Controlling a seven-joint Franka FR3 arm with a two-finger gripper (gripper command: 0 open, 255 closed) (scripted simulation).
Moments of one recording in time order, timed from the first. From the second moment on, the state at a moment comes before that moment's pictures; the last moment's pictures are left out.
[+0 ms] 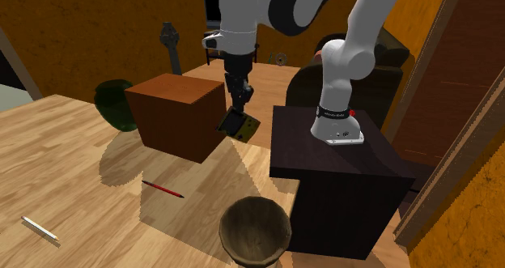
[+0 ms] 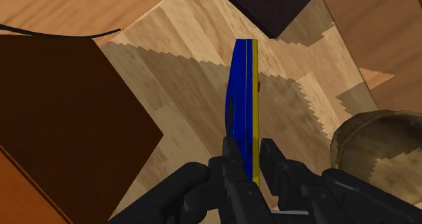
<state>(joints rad) 0.22 -0.33 0.42 -2.47 0.06 2.18 -0.05</state>
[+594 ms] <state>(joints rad) 0.29 -0.25 0.57 -2.31 0.06 2.08 0.18</state>
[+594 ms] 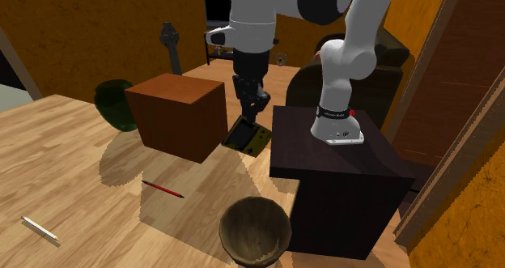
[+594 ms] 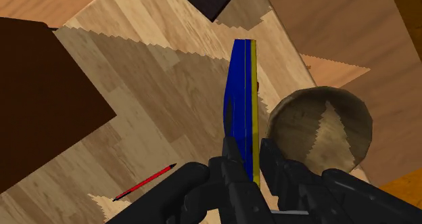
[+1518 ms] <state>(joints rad) 0.36 -0.02 0.75 -2.06 -0.07 2.01 0.51</state>
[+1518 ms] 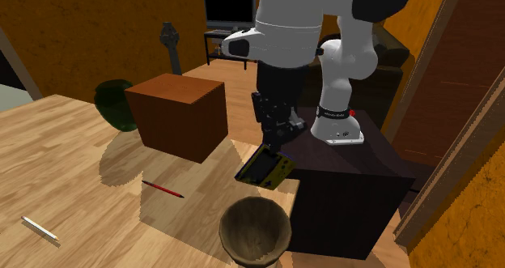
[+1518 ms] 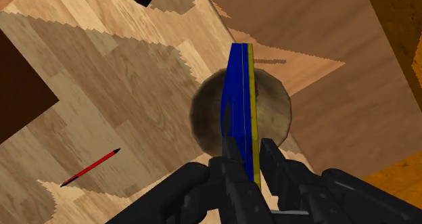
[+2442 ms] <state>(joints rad) 0.37 0.08 0.75 -2.17 -0.16 2.19 0.58</state>
